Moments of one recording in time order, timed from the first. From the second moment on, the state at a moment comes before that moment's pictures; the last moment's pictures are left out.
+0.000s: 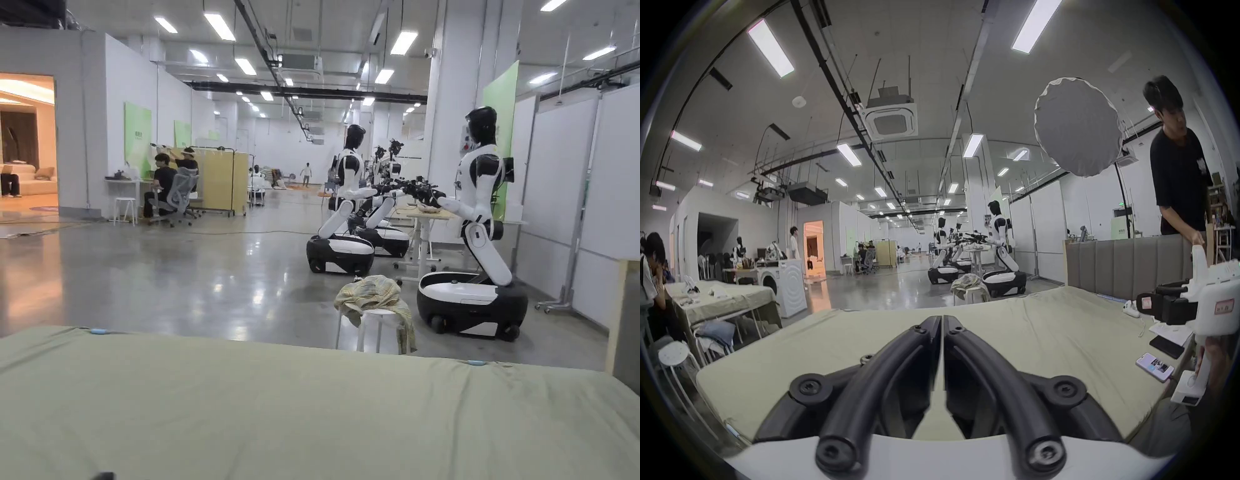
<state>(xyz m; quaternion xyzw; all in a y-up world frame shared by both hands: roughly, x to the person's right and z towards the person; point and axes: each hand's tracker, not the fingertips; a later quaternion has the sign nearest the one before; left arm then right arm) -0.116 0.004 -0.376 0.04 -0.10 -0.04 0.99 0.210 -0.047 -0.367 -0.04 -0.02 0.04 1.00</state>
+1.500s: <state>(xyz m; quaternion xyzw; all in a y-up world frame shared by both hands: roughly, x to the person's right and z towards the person) -0.137 0.005 -0.381 0.02 -0.12 0.04 0.99 0.230 -0.003 -0.381 -0.05 0.11 -0.28 0.95</state>
